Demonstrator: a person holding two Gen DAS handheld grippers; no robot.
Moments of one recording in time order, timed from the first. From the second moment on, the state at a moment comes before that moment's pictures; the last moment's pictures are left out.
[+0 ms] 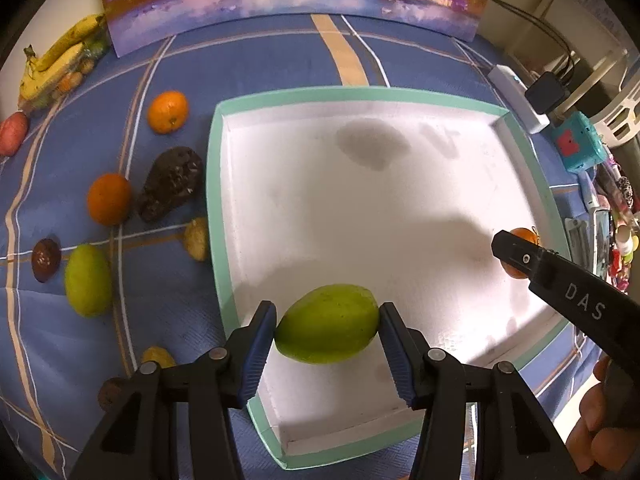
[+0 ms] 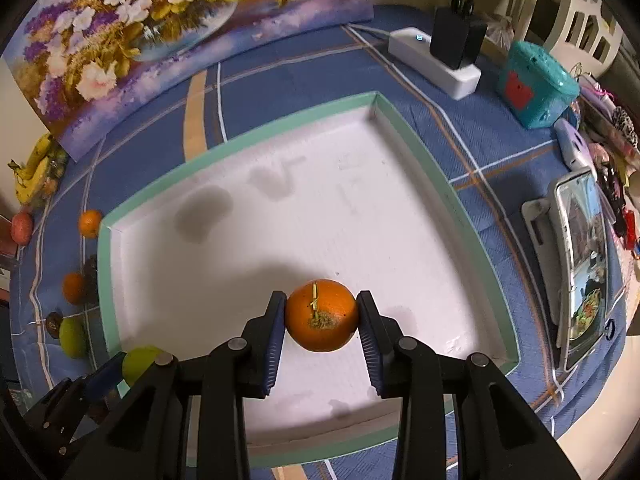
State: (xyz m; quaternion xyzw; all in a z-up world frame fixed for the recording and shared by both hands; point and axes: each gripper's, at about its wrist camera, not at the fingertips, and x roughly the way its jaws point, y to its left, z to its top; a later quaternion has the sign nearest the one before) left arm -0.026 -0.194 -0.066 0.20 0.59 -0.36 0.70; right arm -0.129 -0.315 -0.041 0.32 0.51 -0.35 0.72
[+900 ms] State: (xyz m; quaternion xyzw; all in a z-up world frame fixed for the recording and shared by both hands) left arm -0.018 -0.192 -0.077 0.20 0.59 -0.35 0.70; right arm -0.129 -0.318 -0.066 0.32 0.54 -0.35 0.70
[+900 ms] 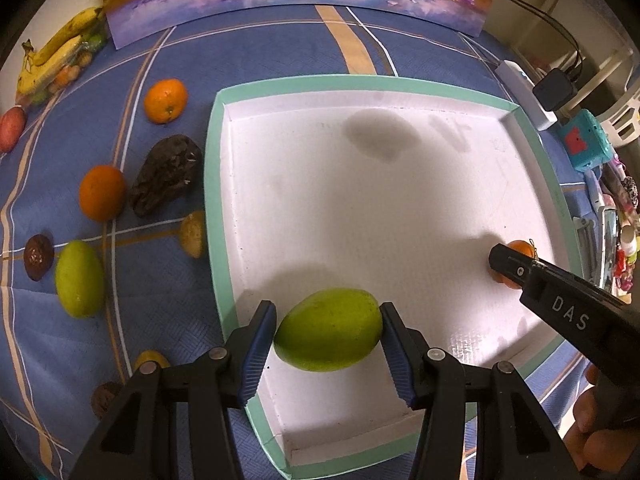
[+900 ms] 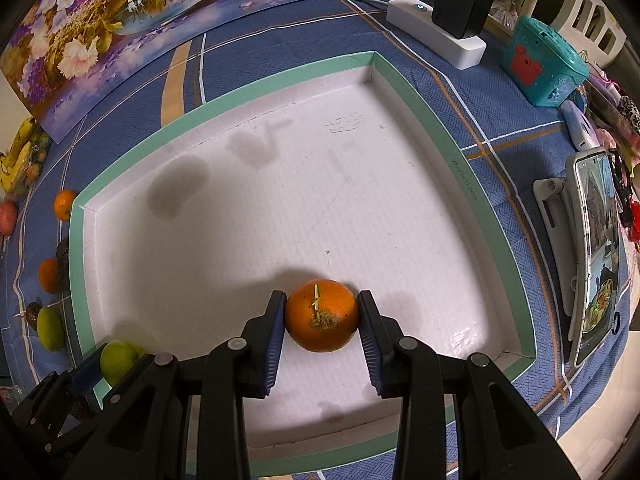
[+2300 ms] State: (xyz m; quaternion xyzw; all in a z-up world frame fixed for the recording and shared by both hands) left arm 0.012 -0.152 0.002 0.16 0.54 -0.31 0.77; right arm -0.137 -0.304 0.005 0.28 0.47 -0.36 0.76
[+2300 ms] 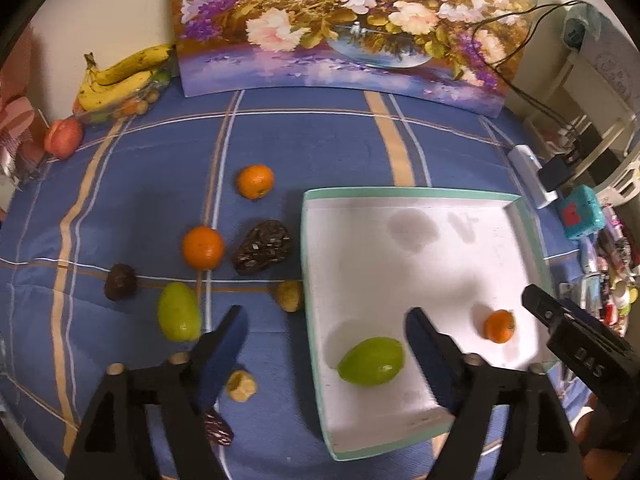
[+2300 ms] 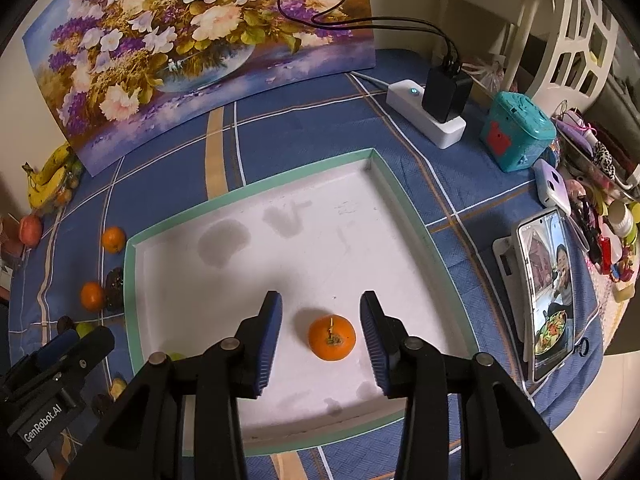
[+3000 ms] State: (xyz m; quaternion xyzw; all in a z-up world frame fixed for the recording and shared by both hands) left arm 0.034 -0.127 0.009 0.14 0.50 -0.27 0.81; right arm -0.132 -0.298 0.005 0.26 0.44 -0.35 0.79
